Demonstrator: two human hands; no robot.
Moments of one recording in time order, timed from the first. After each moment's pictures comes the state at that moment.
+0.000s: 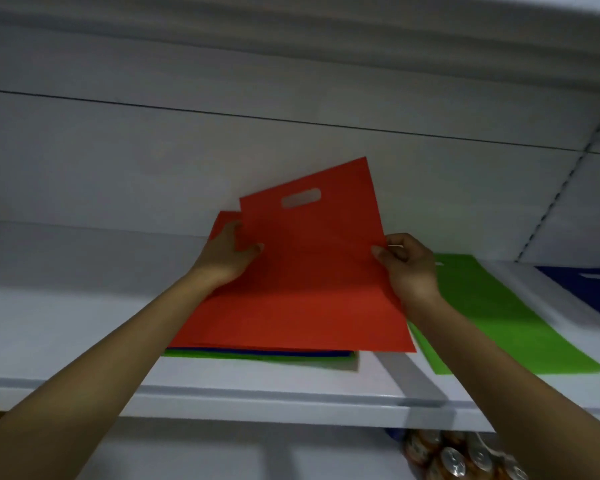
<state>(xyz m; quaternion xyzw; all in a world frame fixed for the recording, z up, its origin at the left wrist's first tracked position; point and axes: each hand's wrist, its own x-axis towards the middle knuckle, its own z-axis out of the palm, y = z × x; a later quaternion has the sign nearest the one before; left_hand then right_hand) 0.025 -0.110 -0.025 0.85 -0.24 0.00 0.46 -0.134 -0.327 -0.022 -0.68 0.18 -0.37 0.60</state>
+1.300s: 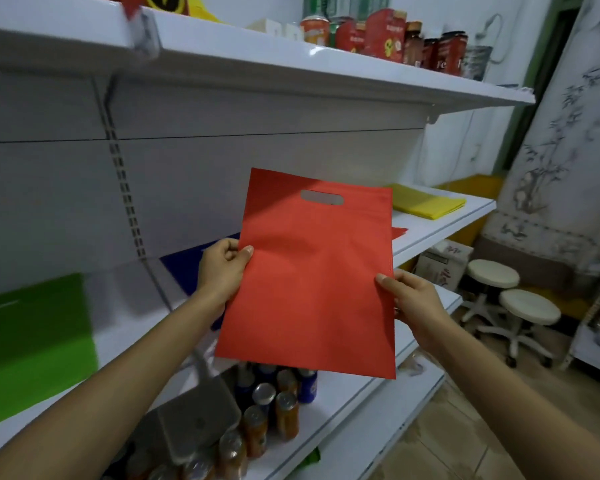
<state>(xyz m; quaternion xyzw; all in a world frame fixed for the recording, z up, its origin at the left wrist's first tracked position) -0.411 -0.645 -0.021 0.64 -0.40 -0.20 0.62 -0.682 -0.723 -0.040 -0.56 0.45 -0.44 0.53</state>
